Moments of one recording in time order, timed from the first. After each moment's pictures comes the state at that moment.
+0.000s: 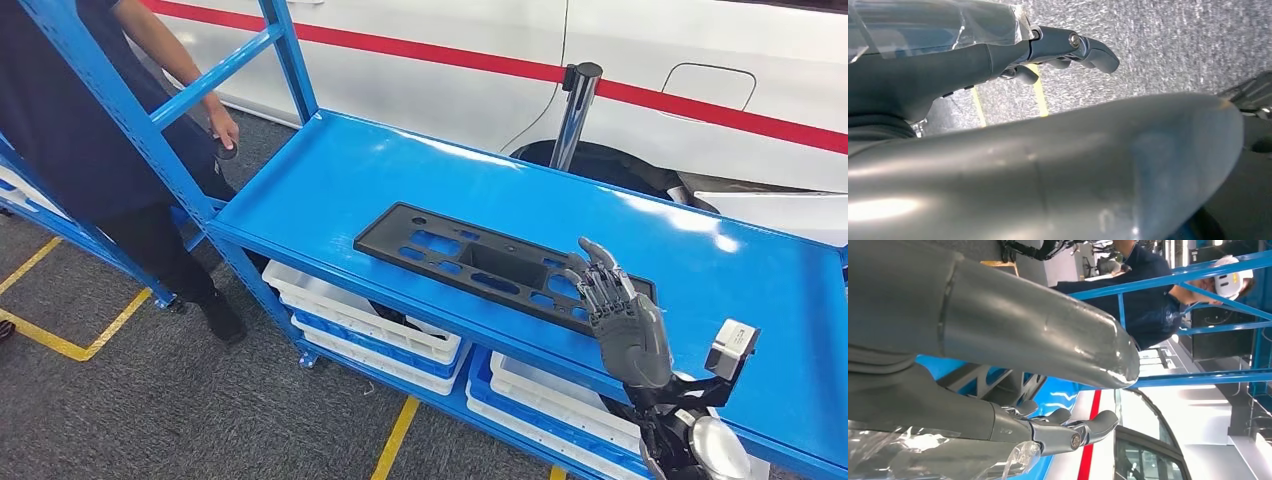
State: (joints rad) left arm -0.14 0.02 -1.08 -0.22 0.77 0.06 0.03; right arm -0.30 -0.37 0.31 -1.86 -0.65 0.24 -0.32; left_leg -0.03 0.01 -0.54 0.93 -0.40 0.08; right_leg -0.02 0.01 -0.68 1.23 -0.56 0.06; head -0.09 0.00
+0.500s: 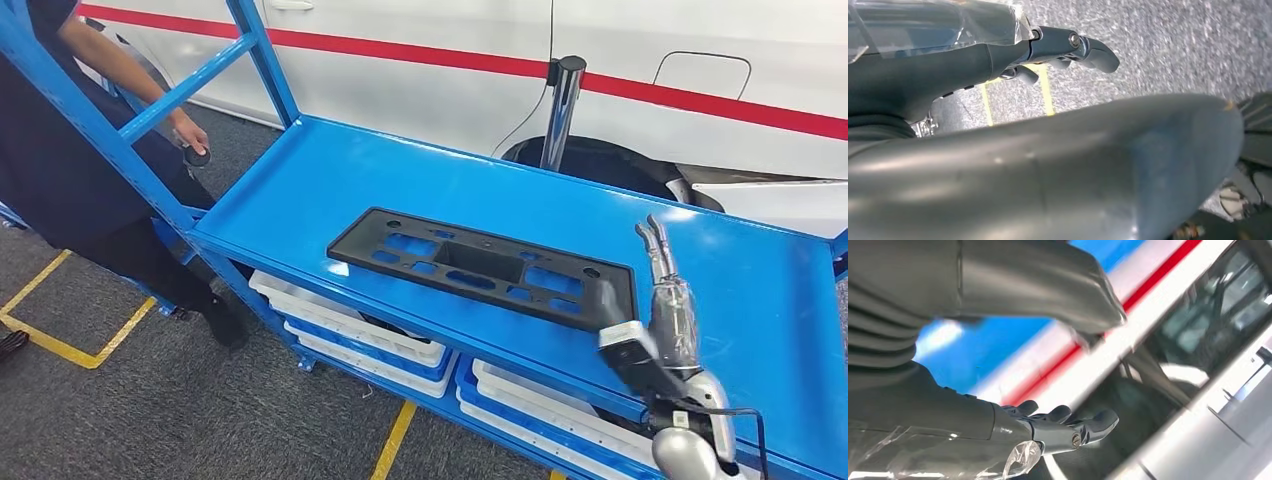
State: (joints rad) left arm -0.14 0.07 -1.09 -0.22 0.75 0.09 0.03; right arm -0.33 -0.35 0.35 -1.88 0.49 -0.37 -0.04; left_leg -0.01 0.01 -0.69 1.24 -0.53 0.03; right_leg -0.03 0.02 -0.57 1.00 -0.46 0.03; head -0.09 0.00
